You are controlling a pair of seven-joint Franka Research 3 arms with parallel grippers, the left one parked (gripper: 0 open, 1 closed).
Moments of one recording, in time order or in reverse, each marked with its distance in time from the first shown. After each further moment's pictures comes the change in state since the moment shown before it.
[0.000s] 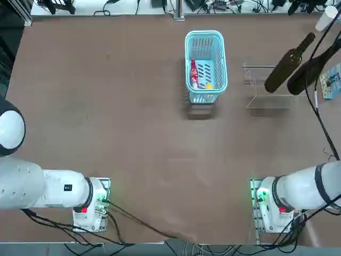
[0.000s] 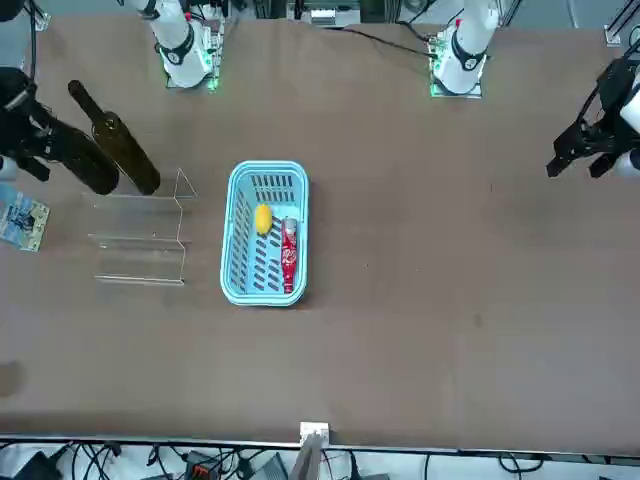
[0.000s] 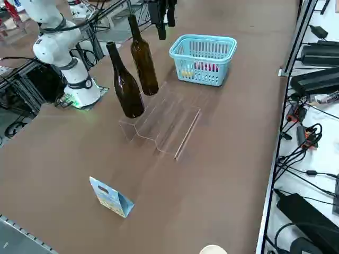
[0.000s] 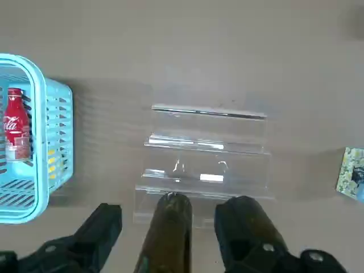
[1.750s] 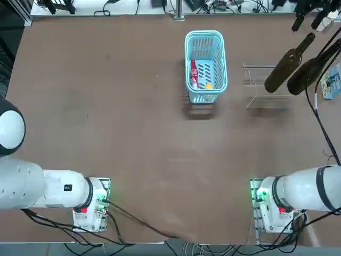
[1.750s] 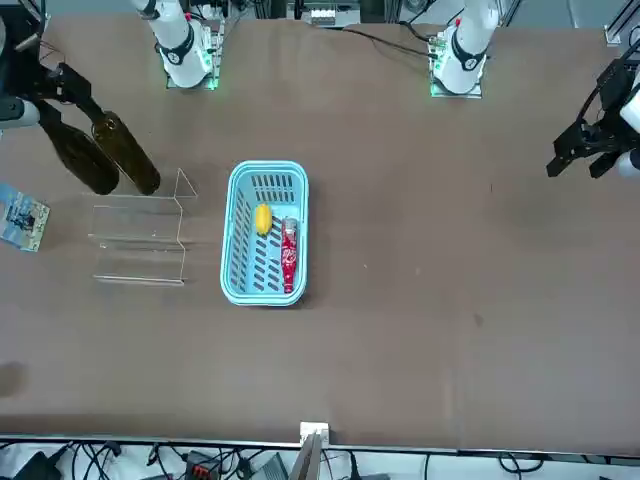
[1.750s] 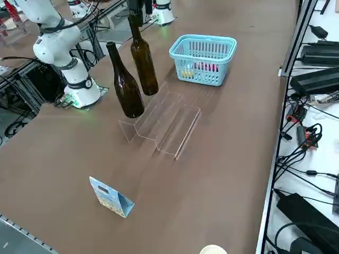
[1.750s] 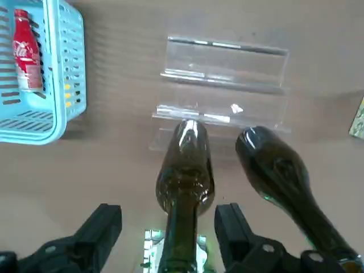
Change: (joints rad) arm 0.007 -0.132 0.042 -0.066 -0.006 -0.243 0.018
